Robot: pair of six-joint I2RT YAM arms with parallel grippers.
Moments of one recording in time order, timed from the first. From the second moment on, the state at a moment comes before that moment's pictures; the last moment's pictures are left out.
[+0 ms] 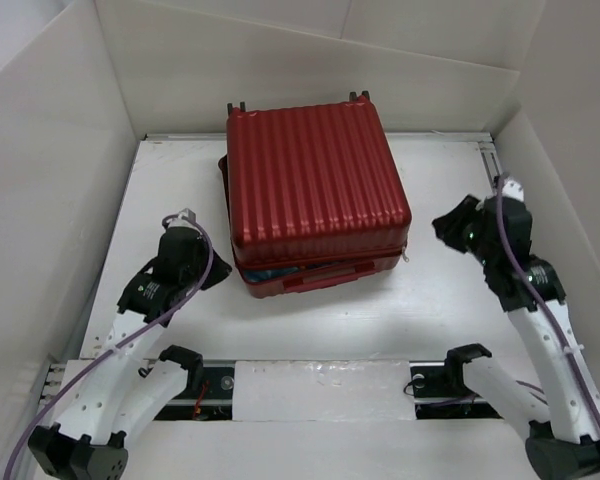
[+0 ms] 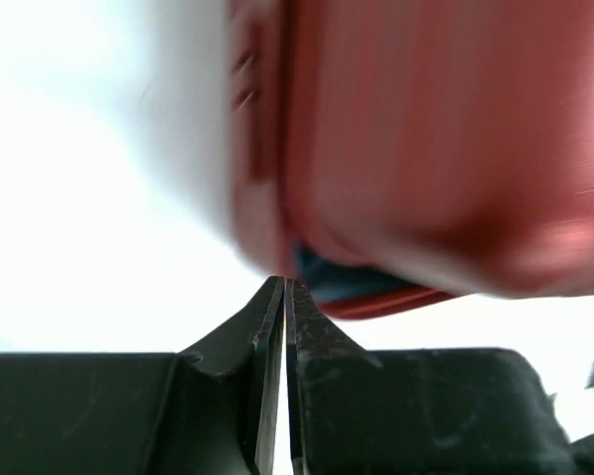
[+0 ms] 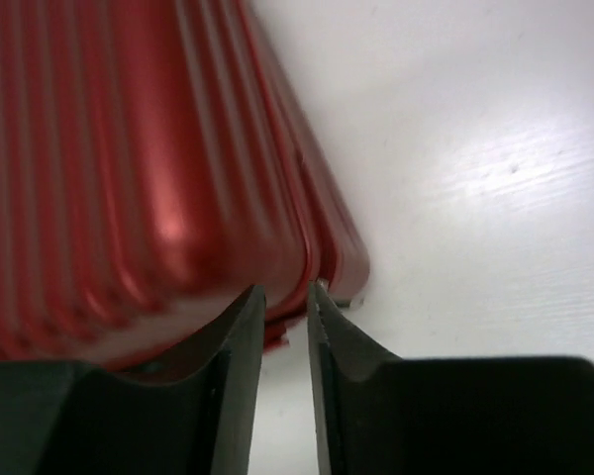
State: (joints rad) left arm -0.34 0.74 0.80 -0.76 -0.03 -0.75; right arm 0.25 0.79 0.97 -0.68 0.09 0.60
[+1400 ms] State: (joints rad) left arm -0.36 0.77 0.76 -0.65 0.05 -0.86; right arm 0.49 0.79 0.80 -0.61 0.06 0.82
